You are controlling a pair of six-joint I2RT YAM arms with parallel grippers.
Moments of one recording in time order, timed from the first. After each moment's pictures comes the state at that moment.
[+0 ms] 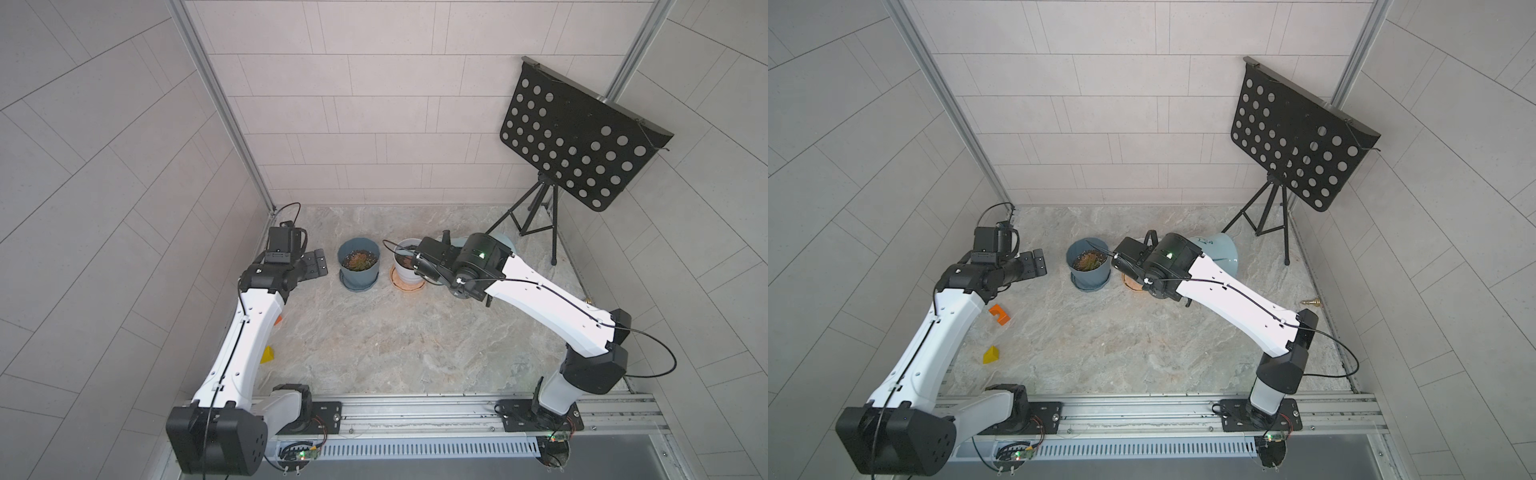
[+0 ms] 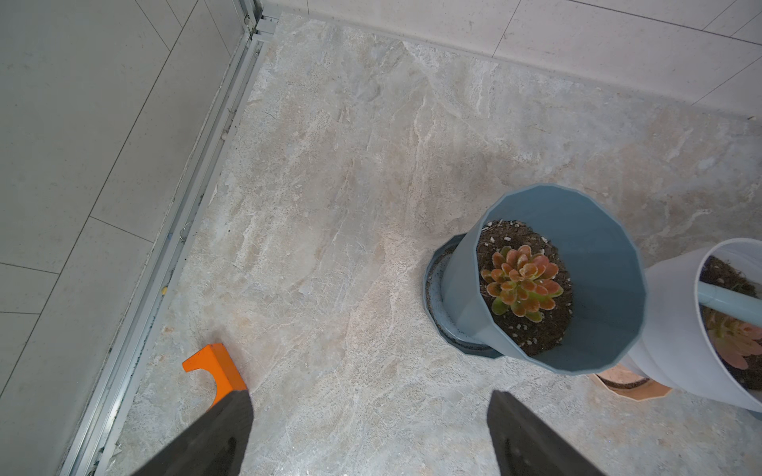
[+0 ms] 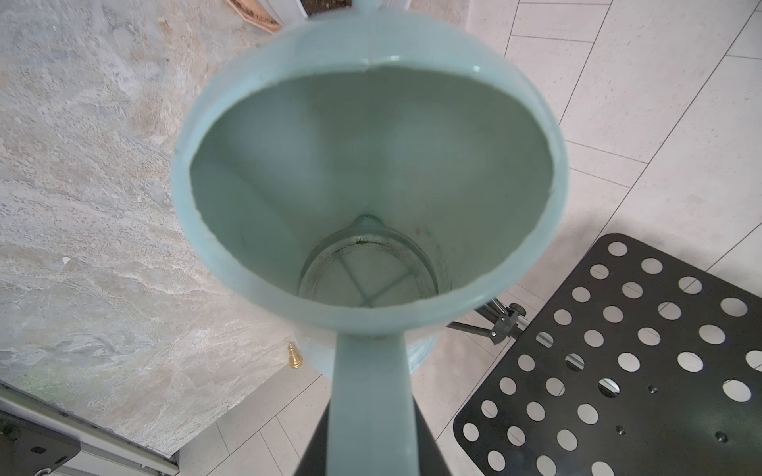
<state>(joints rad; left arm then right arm) -0.03 1.15 1.13 -0.82 -0.12 -0.24 0.97 1.67 1.96 -1.69 0.80 -0.47</state>
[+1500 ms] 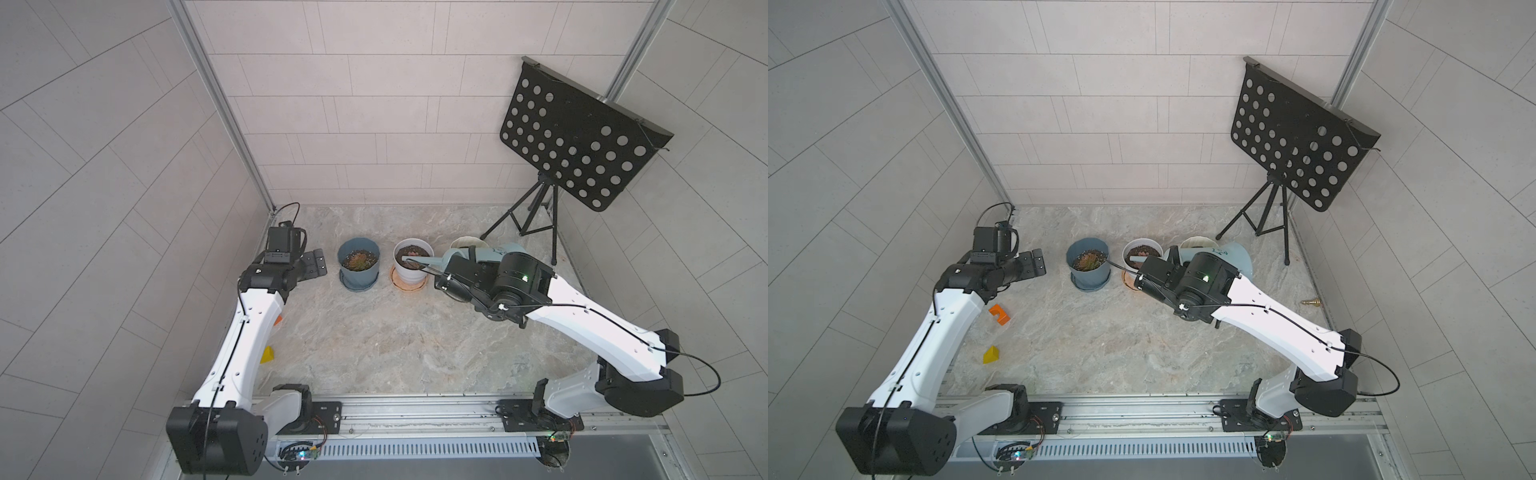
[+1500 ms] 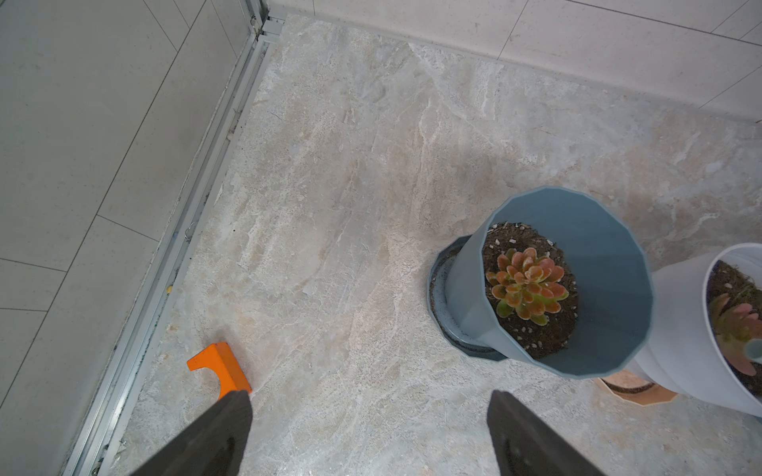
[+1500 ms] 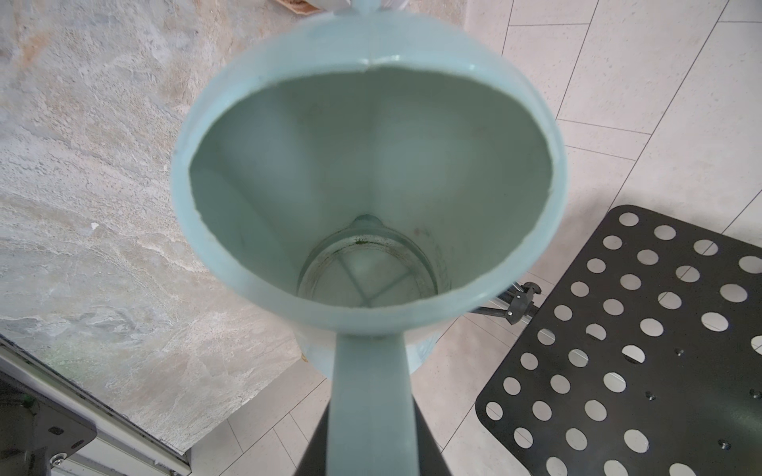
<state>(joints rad) -0.02 1.15 1.13 -0.82 -0.13 -0.24 1.03 1.44 1.76 -1.69 0.79 -0.41</state>
